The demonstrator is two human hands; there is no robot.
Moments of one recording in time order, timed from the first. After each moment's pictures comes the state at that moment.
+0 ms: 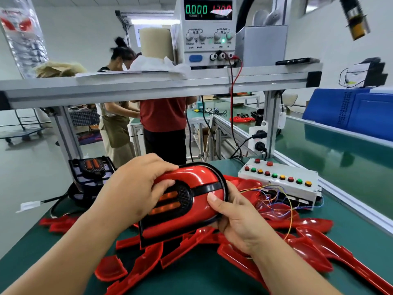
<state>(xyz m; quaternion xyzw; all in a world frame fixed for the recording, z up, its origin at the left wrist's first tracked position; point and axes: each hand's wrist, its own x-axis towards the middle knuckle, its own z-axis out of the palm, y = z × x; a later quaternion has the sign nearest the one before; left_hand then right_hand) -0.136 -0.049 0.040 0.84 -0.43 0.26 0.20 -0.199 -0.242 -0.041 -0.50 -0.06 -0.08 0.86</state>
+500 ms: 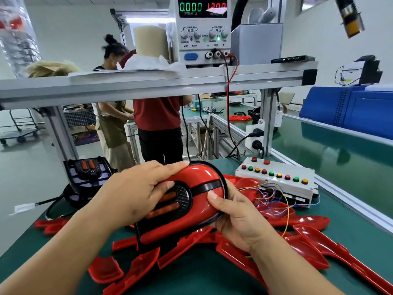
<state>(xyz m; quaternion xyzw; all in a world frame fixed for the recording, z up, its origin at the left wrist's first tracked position) -0.130 -0.050 0.042 0.89 -0.41 0.15 0.13 -0.202 -0.246 -0.039 -0.49 -0.08 -0.06 0.87</state>
